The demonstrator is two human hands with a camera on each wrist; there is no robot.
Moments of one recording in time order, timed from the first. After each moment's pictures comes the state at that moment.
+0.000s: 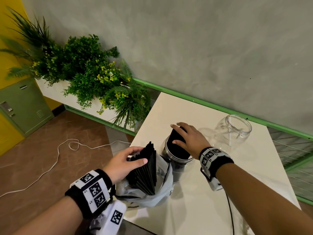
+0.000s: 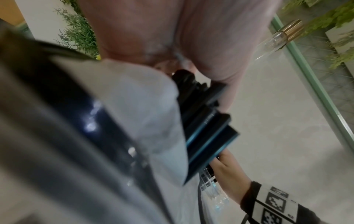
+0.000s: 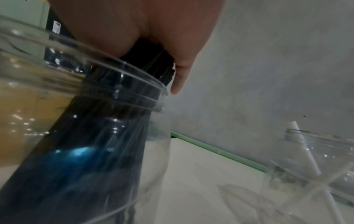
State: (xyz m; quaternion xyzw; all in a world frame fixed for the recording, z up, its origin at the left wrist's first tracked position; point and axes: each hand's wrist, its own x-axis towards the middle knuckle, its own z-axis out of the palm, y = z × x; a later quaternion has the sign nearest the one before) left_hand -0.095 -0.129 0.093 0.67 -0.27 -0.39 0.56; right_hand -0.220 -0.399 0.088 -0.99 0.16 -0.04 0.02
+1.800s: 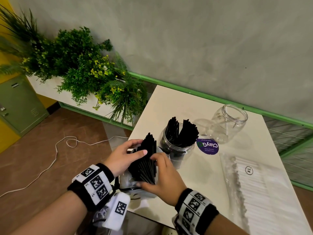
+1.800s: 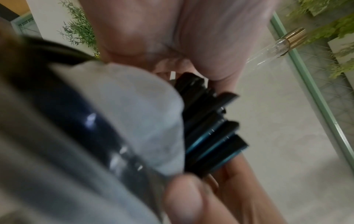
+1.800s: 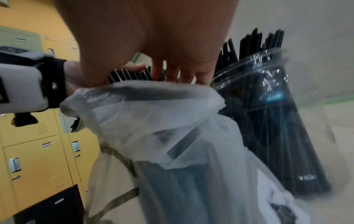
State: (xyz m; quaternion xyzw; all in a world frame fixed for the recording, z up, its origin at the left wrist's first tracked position) left_hand -0.095 -0.133 0.077 0.66 -0.29 -0.38 0.58; right_hand -0.258 -0.229 0.057 -0.93 0.16 -0.14 0.30
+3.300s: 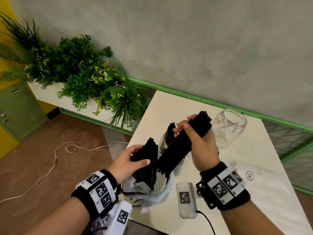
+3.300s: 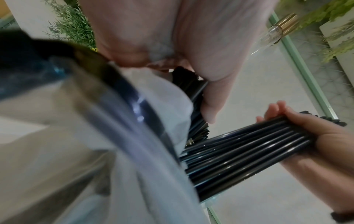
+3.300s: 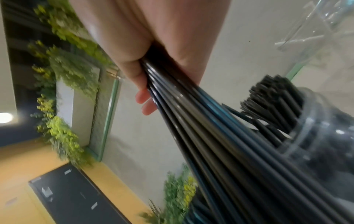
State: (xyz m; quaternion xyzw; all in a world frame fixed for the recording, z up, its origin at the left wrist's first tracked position) left_hand -0.107 -0.135 0.092 0.70 -0.30 -0.37 0.54; right_hand -0.246 -0.285 0.171 -0.56 0.22 -0.41 0.69
